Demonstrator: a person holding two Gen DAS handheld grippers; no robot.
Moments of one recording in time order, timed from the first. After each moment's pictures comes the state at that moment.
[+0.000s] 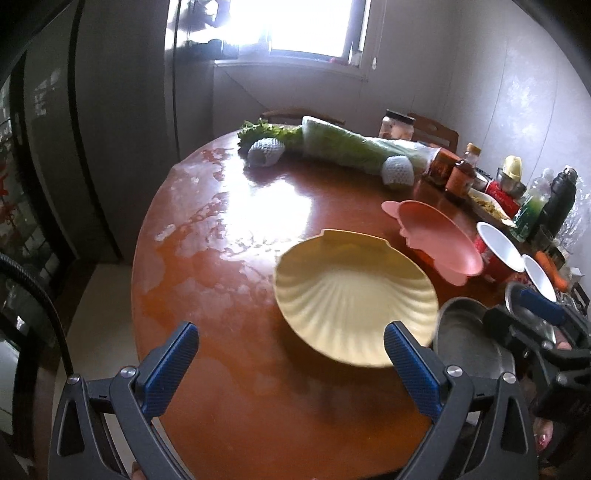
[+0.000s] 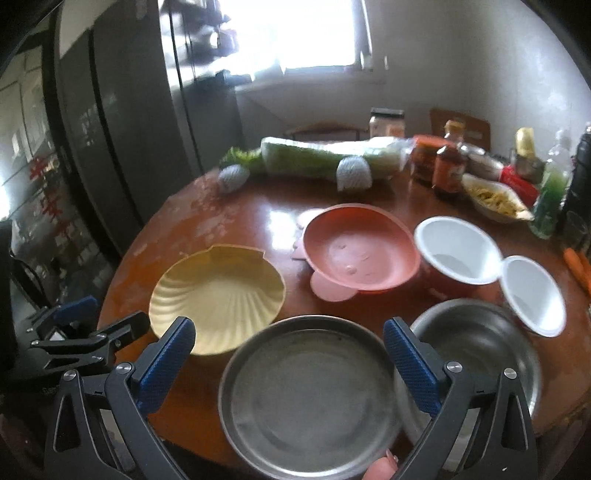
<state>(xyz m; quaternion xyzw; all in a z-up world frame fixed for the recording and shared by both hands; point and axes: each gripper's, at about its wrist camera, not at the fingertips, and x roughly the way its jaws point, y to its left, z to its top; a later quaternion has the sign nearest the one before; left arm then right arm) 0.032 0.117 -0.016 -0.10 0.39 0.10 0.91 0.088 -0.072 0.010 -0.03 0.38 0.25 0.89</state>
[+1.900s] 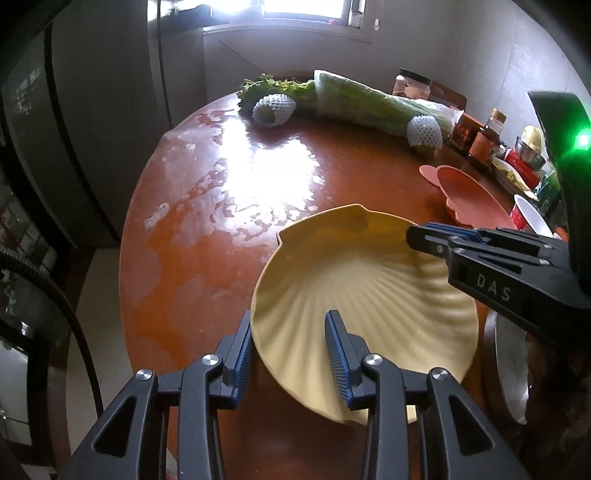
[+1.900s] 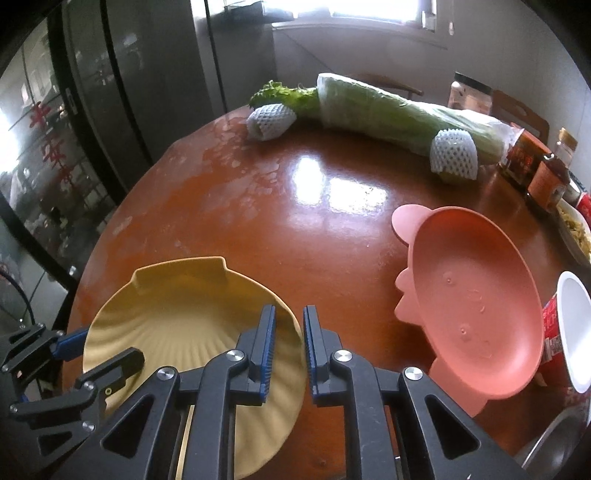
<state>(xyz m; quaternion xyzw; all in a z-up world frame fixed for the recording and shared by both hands) 0.066 0.149 -0.047 -0.08 0.46 0.09 0.88 0.179 0.042 -0.041 -0.11 0.45 0.29 0.84</state>
